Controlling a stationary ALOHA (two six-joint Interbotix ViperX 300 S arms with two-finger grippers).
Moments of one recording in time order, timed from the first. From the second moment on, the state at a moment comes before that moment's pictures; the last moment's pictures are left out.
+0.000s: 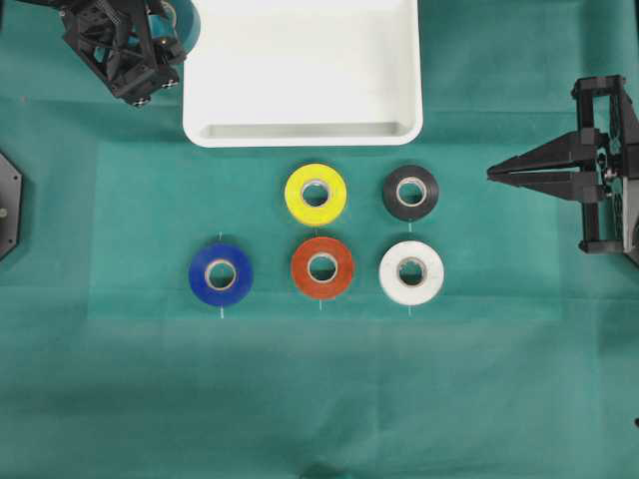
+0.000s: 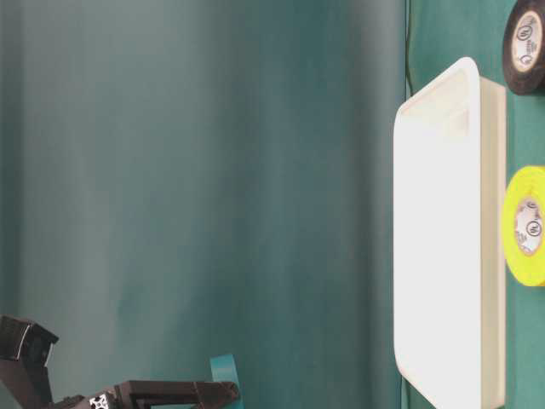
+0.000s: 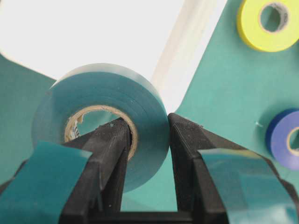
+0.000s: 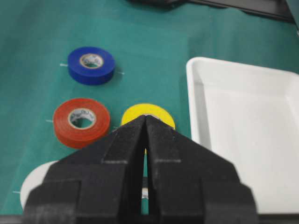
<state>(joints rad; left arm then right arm) 0.36 -0.32 0.36 0.02 1.07 -0.09 0.00 -0.83 1.16 0.00 -0.10 0.00</state>
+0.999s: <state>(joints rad) 0.32 -0.02 0.04 0.02 1.00 0.02 0.00 -0.83 1.15 0.00 -0.10 0.00</state>
